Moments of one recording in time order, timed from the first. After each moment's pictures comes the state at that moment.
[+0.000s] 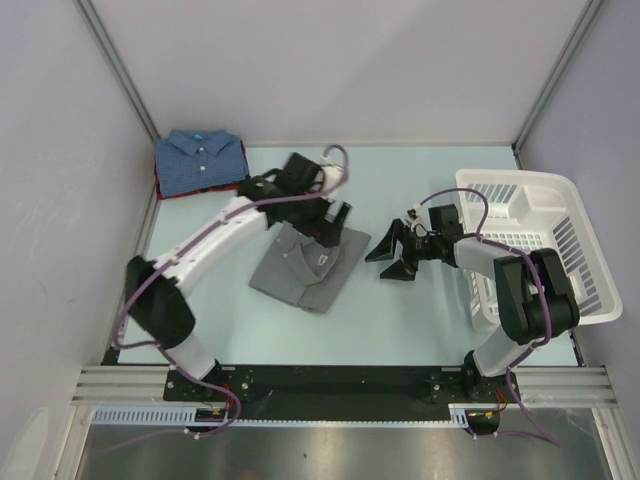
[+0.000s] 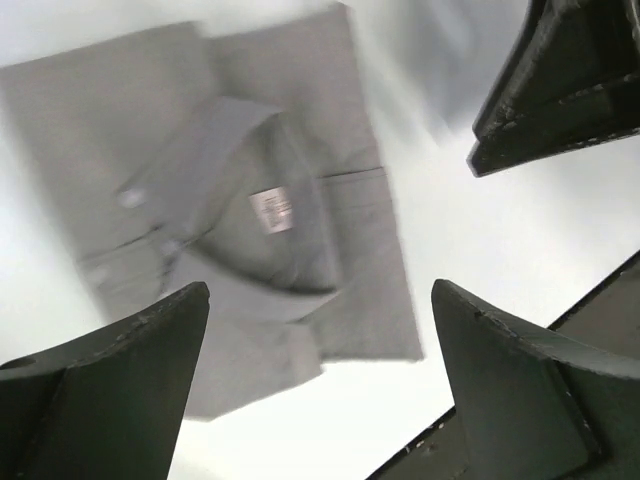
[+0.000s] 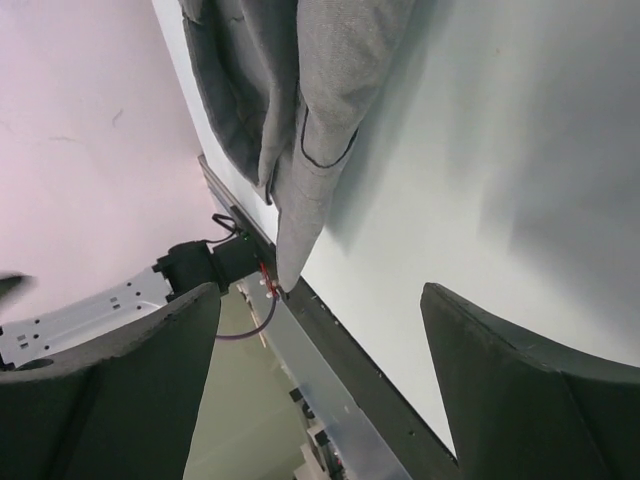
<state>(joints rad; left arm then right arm) -0.72 1.72 1.60 -0.84 0.10 -0.05 0.21 1.62 0.79 -0.09 -0.90 0.73</state>
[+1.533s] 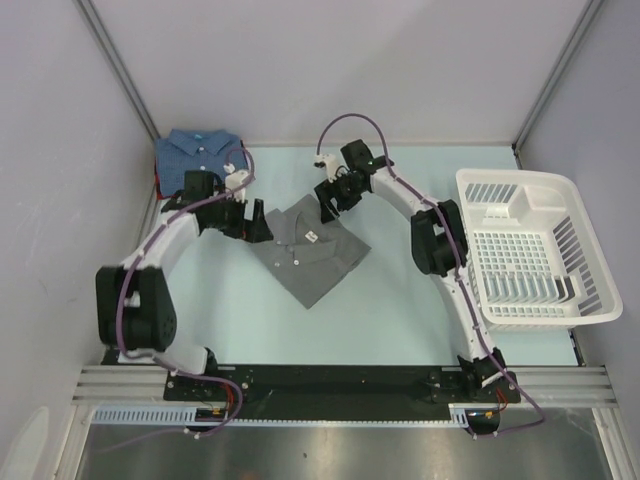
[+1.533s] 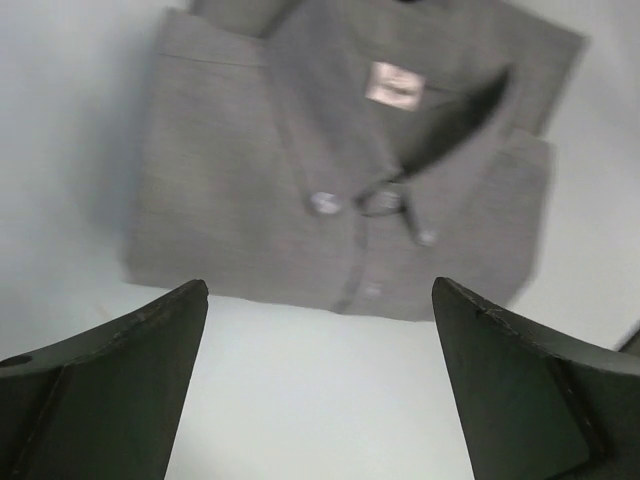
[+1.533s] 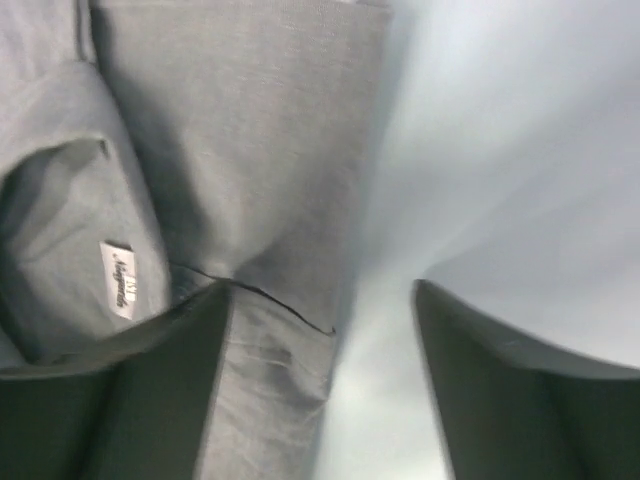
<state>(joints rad) -0.05 1.49 1.07 -0.52 0.62 0.16 0.47 2.52 2.25 -0.75 -0.51 -0.23</state>
